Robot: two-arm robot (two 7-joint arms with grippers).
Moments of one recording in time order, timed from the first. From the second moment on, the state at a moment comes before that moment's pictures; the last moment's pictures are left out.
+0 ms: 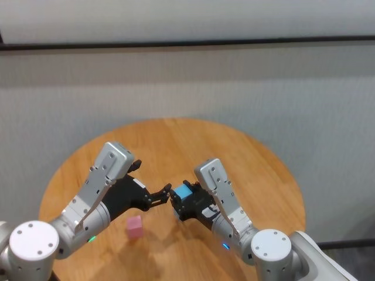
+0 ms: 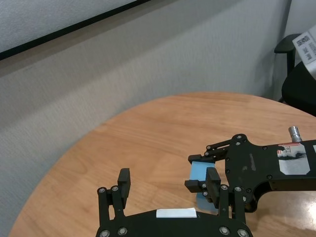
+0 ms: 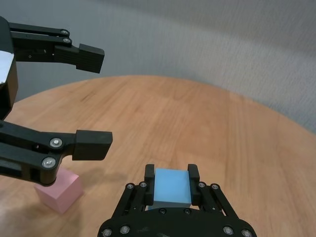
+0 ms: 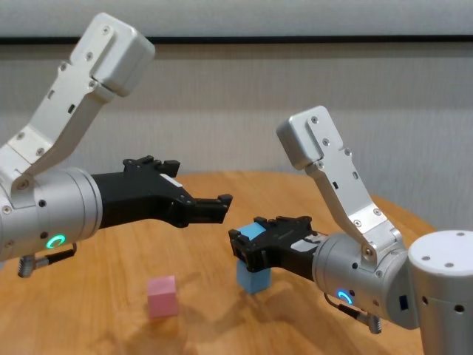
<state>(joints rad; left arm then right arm) -0.26 0.31 0.36 -1.47 -0.04 0.10 -0.37 0.41 0.02 -0.41 -0.99 -0.05 0.00 0.24</state>
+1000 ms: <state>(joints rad) -0.26 0.31 0.36 -1.47 -0.04 0.10 -0.37 0.40 0.02 -0.41 -1.02 -0.05 0.02 0.25</state>
